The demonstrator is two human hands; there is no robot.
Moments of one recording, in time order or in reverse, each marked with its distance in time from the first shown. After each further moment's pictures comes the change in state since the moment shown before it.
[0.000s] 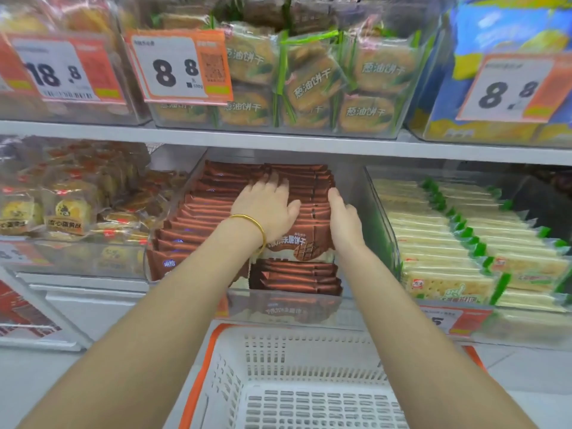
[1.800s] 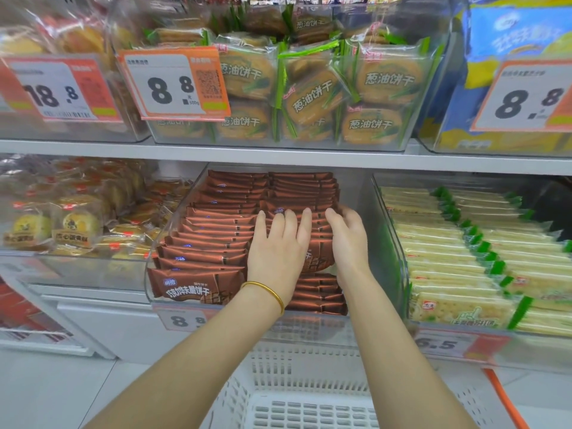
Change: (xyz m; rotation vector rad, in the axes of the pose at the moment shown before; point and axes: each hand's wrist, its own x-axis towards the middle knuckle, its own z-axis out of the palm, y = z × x) left_hand -0.039 0.035 0.028 0.320 0.181 0.027; right_hand 0.006 0.012 0.000 0.096 -0.008 -0.172
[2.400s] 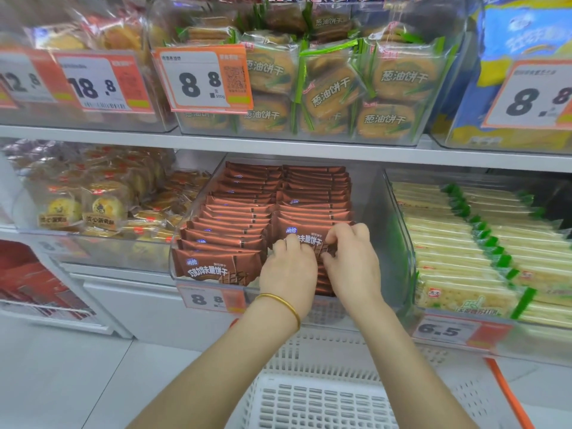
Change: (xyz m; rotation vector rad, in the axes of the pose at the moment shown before) left_hand -0.034 0.015 -0.013 -0.260 -0.233 -0.172; right_hand -0.055 0.003 -0.013 -0.900 -0.051 -0.402
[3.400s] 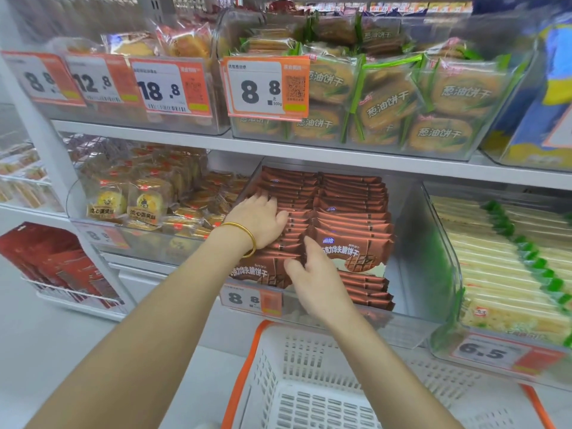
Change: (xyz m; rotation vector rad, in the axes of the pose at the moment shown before) left_hand 0.068 -0.135 -0.018 -0.103 -0.075 -0.030; right_hand -0.028 -0.080 0.028 0.463 -0.366 -0.059
